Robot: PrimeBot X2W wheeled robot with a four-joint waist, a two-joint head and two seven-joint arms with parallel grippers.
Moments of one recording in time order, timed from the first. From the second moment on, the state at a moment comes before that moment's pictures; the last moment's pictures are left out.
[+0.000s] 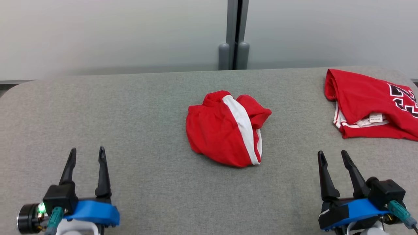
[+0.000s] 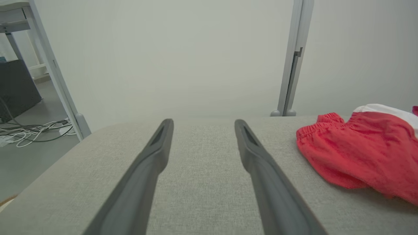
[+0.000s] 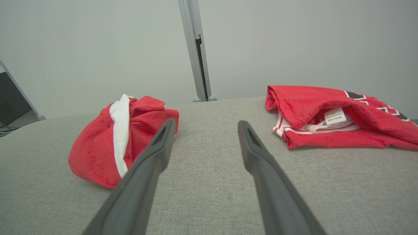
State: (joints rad) left arm -0.10 0.23 -0.13 0.26 -0.23 0.07 -0.26; right arm -0.09 -0.05 -0.02 0.27 0.20 0.13 -0.26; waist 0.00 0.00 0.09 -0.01
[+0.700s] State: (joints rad) left arm 0.04 0.18 -0.06 0.25 -0.21 0.05 -0.26; right arm -0.03 -0.05 -0.04 0.30 0.17 0.13 -0.26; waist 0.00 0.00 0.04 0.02
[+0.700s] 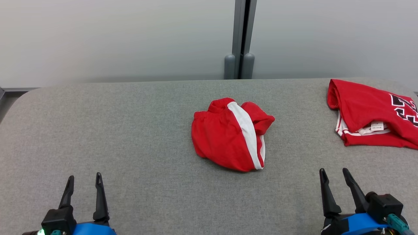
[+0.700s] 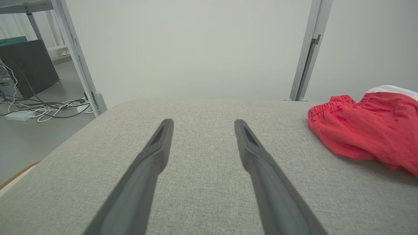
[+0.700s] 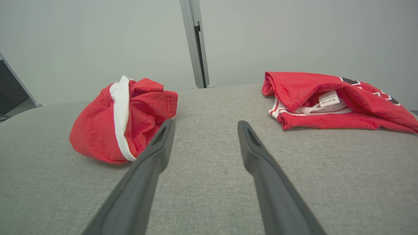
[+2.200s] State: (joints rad) left arm 0.02 0.15 -0.02 0.28 -0.16 0.01 -0.26; right arm -0.06 -0.05 0.00 0.33 0.18 0.13 -0.26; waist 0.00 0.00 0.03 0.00
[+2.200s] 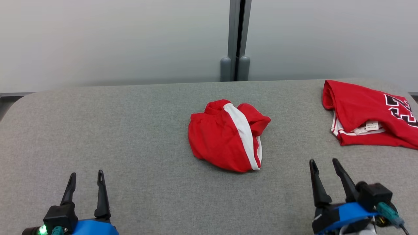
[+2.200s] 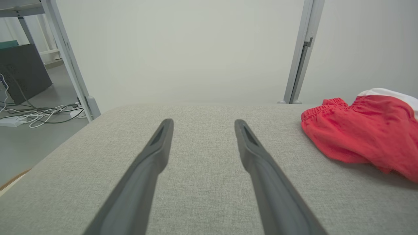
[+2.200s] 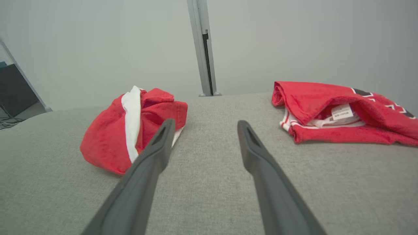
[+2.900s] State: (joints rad) left arm -0.11 0.10 -0.04 0.28 -0.15 -0.02 -0.26; right arm -0.77 -0.10 0.30 0.79 0.14 0.13 0.02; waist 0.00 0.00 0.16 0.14
